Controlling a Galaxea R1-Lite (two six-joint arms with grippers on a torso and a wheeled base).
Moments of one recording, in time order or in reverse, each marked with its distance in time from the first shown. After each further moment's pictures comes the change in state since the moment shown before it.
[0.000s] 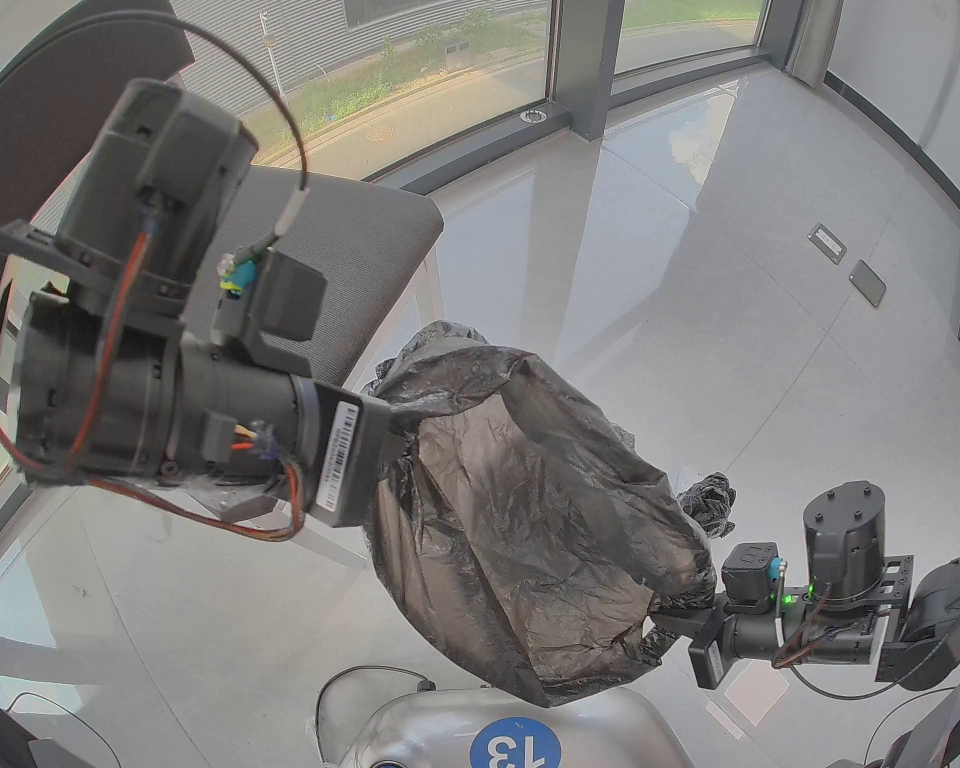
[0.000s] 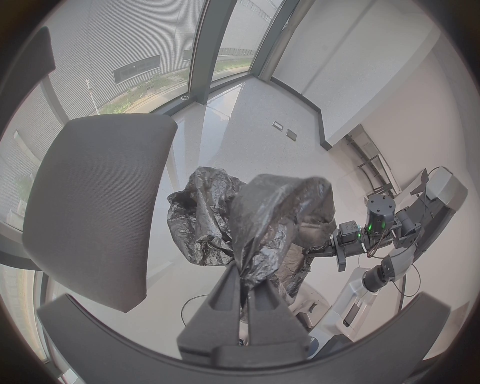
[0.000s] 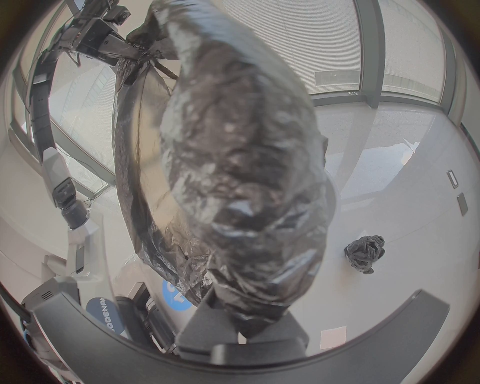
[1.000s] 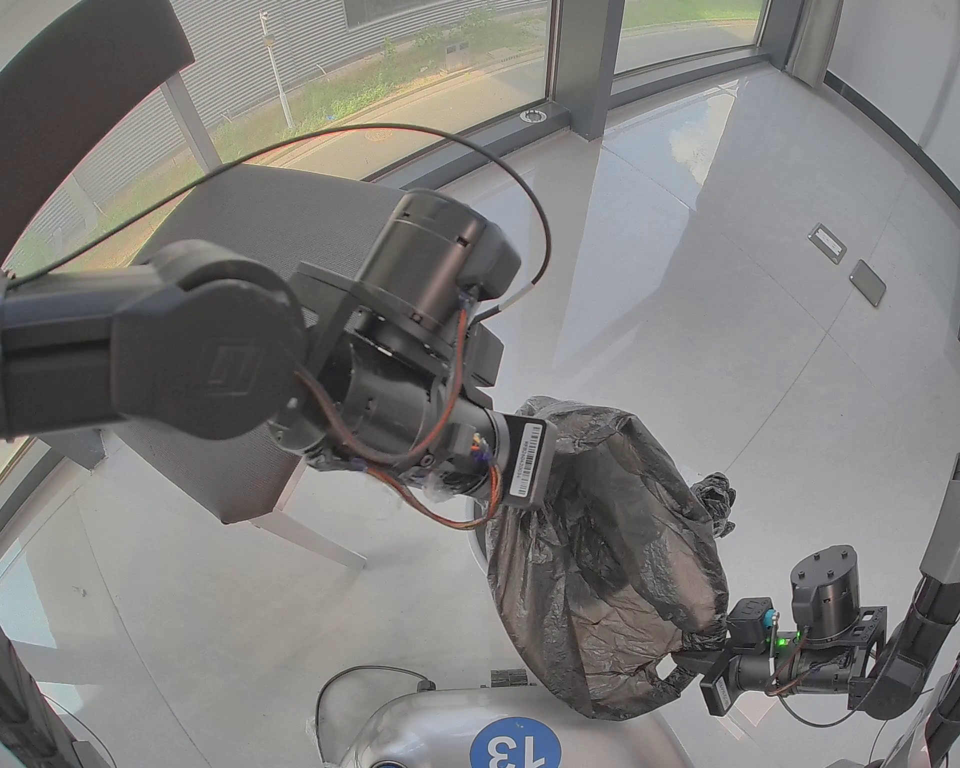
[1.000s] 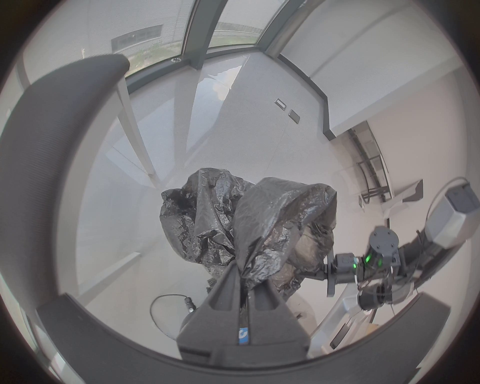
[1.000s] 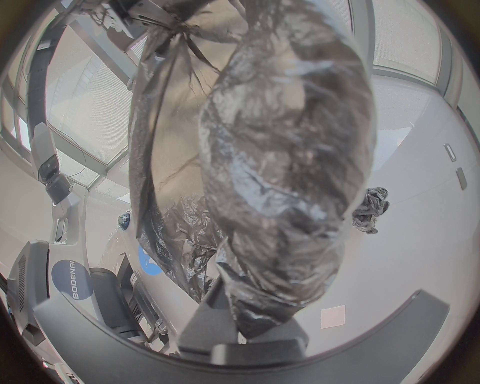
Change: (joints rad) left arm 0.021 0.371 -0.184 -0.070 -0.123 -0.102; right arm -0.146 0.313 0.291 -0.483 0.077 -0.048
